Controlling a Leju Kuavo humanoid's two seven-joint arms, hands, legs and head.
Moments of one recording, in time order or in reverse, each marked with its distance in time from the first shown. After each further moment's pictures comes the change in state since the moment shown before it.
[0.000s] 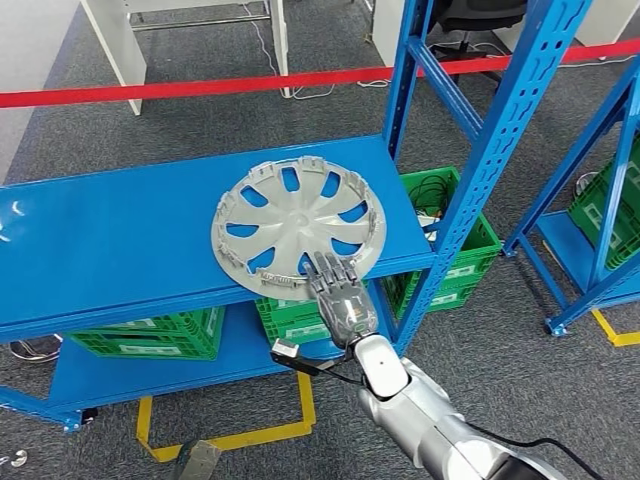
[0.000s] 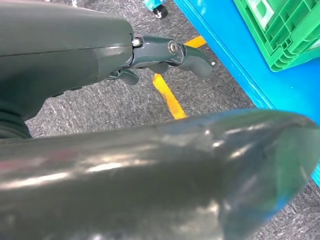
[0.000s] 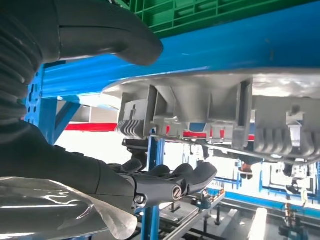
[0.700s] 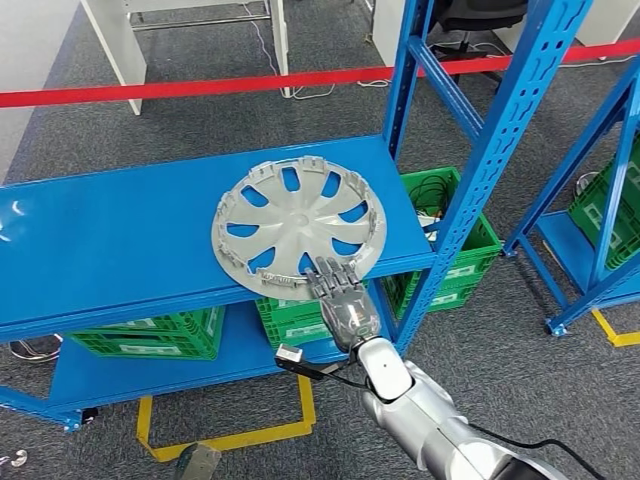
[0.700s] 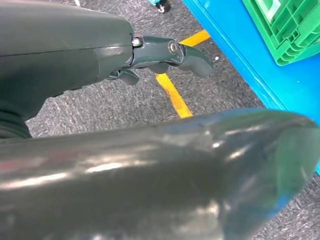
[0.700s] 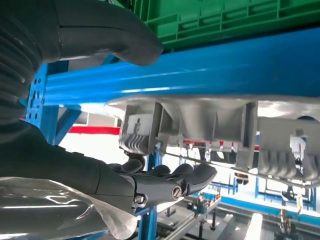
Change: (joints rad) left arm 0.009 0.004 0.000 -0.002 -0.002 -0.015 0.007; right arm 0.007 -0.011 -0.002 0.016 -0.008 0.000 -0.028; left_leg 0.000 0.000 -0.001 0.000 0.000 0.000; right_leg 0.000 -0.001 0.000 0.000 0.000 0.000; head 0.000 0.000
